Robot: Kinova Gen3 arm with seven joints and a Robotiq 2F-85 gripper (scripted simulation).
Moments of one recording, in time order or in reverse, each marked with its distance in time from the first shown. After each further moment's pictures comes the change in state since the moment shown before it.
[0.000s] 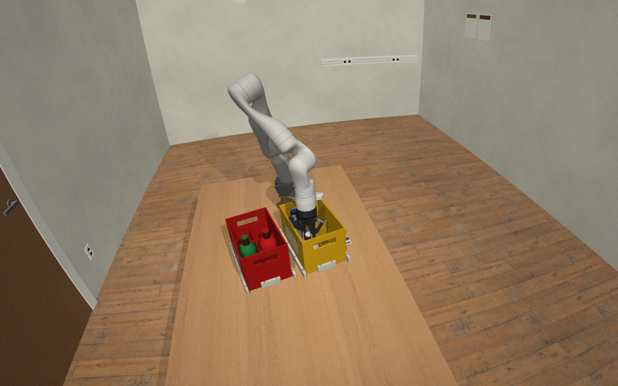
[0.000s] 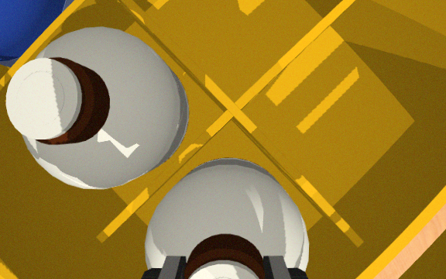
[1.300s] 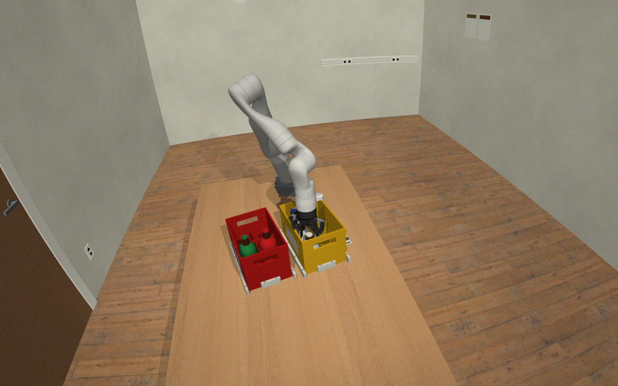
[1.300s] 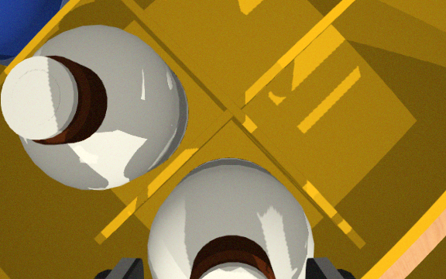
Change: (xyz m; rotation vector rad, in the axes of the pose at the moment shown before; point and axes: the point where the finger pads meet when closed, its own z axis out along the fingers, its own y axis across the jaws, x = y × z) arm 0.000 0.000 0.004 0.000 0.000 0.000
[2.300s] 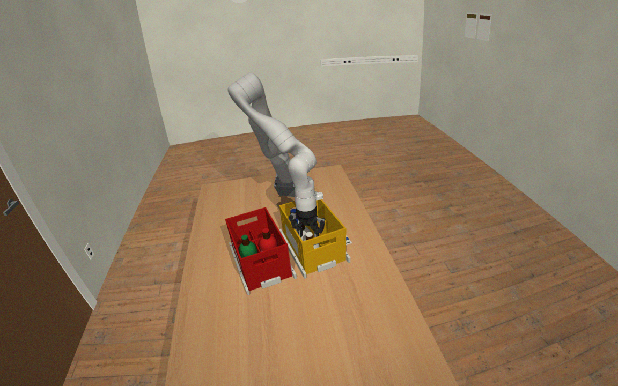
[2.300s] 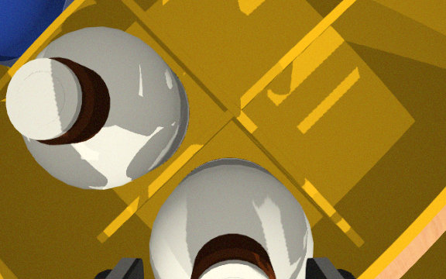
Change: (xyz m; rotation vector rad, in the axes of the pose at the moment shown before) arm 0.000 0.000 -0.003 0.001 0.000 0.000
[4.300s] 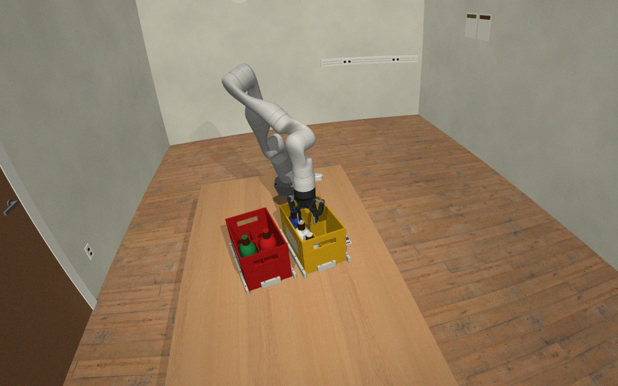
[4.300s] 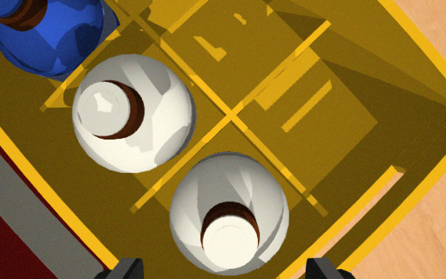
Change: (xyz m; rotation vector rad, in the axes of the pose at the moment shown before) arm 0.000 0.000 -0.082 -0.001 0.000 0.000
